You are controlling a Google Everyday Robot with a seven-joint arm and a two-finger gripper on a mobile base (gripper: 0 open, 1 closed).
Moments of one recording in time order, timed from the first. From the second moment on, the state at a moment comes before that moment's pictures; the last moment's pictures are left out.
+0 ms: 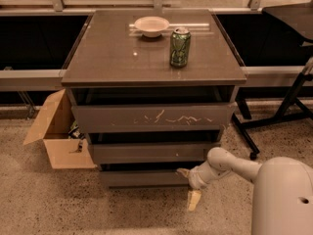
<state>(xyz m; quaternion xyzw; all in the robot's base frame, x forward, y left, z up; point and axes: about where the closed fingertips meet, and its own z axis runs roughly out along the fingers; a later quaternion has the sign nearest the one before) 0.545 -0.136 0.296 -0.70 0.64 0.24 0.20</state>
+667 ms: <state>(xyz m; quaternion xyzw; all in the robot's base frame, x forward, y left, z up) 0.576 -0.141 0.246 -0.69 0.66 0.20 0.22</state>
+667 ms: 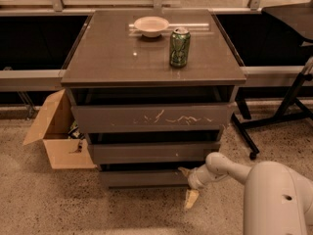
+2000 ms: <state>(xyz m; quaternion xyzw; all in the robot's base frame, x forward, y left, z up) 0.639 -0.144 0.191 -0.67 0.69 0.13 0.24</state>
